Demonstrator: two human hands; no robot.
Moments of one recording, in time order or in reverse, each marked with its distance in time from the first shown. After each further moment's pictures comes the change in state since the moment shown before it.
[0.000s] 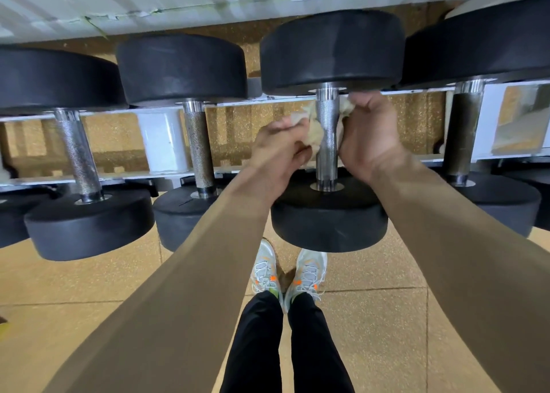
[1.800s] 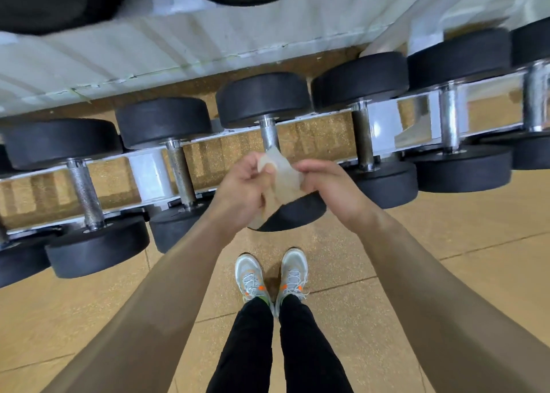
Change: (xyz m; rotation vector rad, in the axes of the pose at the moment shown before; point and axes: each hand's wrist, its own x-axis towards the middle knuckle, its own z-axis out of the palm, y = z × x) left_hand -0.159 0.028 0.021 0.647 -0.210 0.249; right_hand -0.155 -0.018 -0.027 -0.577 -0.088 -0.152
